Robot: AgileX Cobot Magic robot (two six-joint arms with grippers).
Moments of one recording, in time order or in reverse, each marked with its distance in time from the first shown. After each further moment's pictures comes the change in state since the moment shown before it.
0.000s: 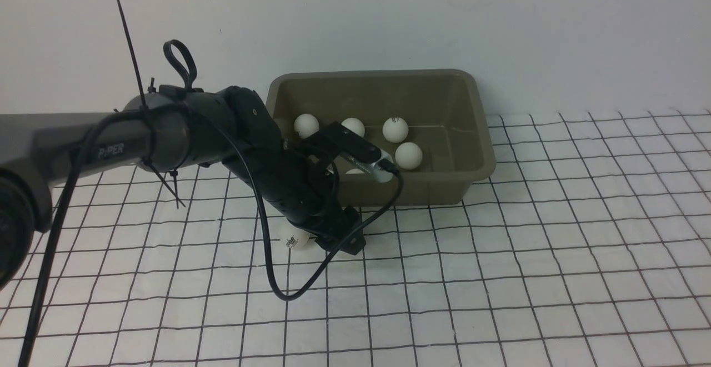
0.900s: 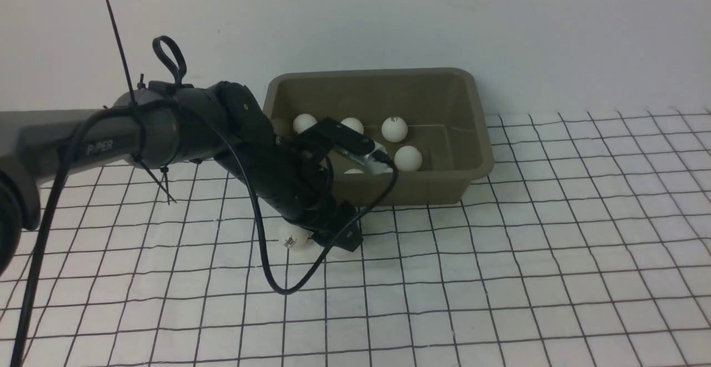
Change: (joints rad) right arm 0.000 0.000 0.000 0.011 0.000 0.000; left arm 0.035 -0.035 0.003 0.002 0.043 -0.032
